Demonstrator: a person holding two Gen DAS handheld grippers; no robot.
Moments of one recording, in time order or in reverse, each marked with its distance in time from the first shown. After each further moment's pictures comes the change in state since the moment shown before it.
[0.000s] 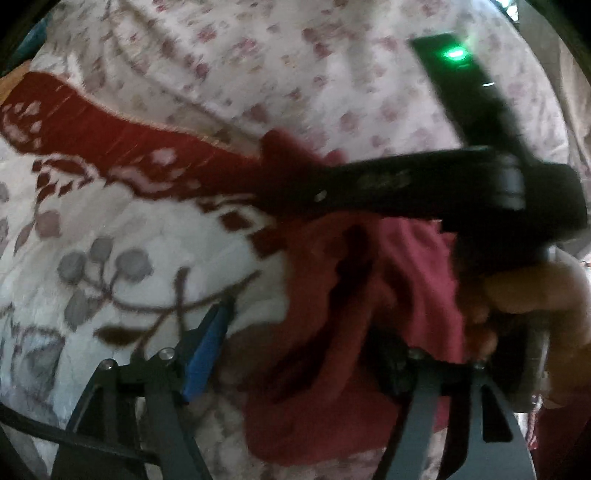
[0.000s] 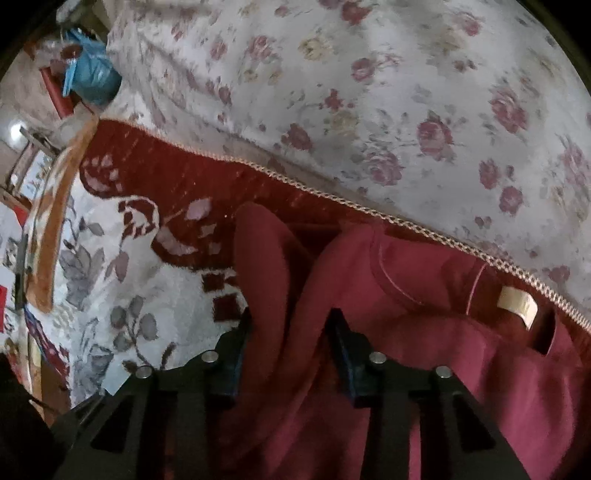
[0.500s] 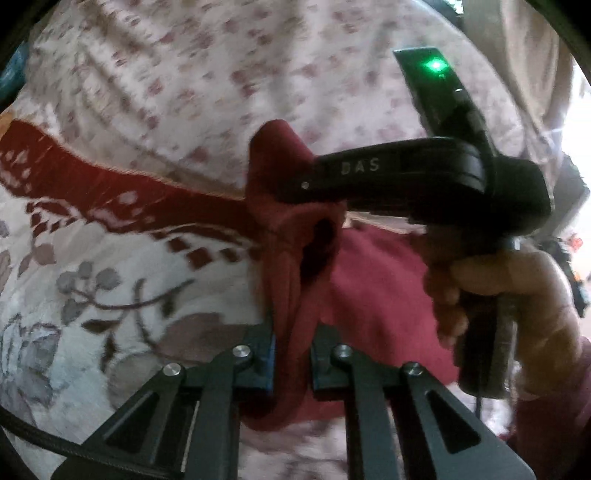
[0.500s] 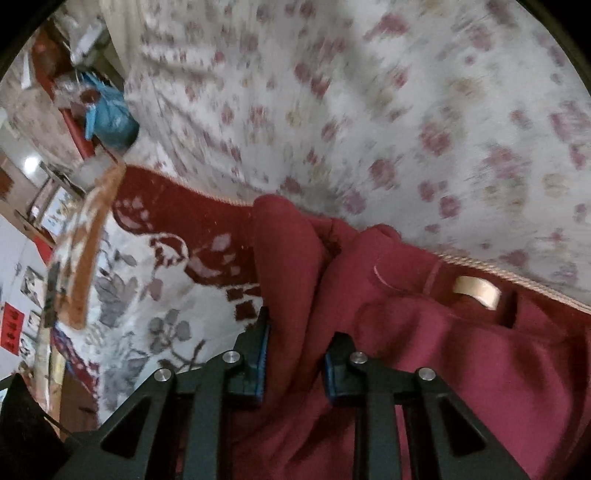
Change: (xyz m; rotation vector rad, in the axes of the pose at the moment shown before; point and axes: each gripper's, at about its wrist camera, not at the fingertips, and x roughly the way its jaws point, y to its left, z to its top) left arm -0.062 -0.069 -0.018 0.122 -0.112 -0.109; right arm -0.080 -0.013 -0.024 0.055 -0.177 0.054
